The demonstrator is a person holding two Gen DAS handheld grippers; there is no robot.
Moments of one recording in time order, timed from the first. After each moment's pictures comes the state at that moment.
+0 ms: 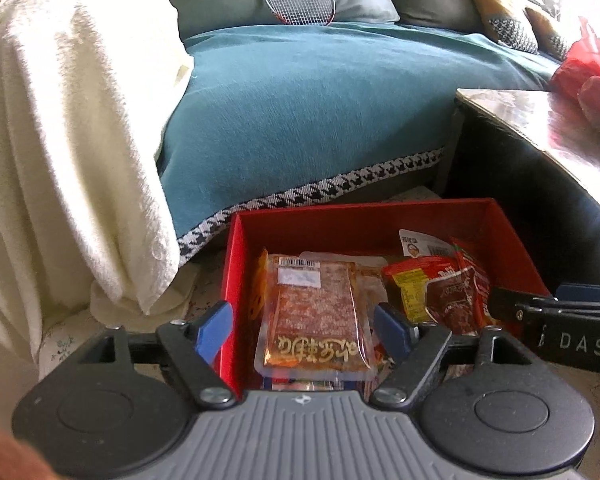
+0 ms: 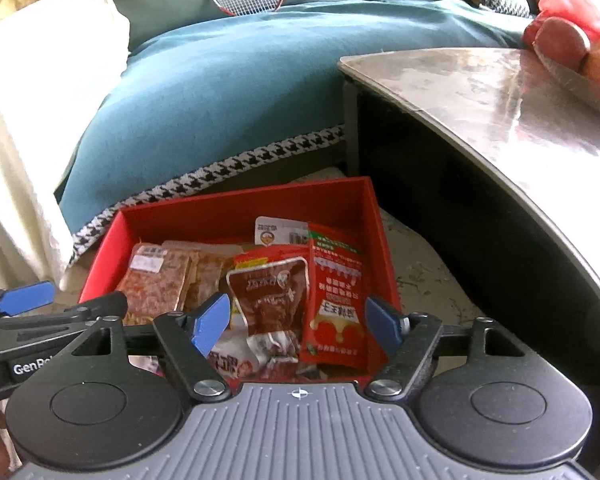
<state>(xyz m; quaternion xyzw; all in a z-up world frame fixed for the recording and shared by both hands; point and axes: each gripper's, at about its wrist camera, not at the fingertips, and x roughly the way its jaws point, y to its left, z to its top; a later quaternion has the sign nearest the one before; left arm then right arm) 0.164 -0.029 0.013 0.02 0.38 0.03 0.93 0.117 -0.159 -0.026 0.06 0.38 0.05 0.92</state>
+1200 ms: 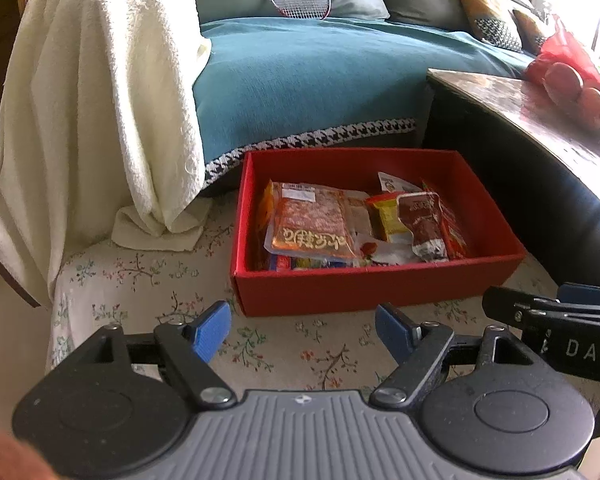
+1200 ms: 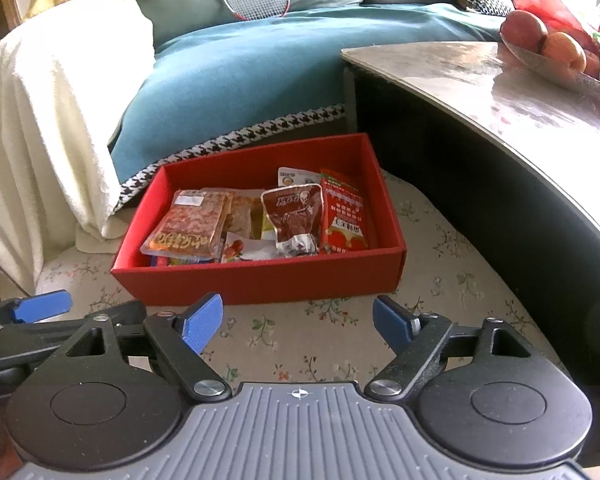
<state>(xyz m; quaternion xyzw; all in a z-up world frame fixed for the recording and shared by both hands) 0.064 -0.021 0.005 0.01 0.38 0.02 0.92 0.009 -0.147 -0.029 0.07 0.37 0.05 0.93</state>
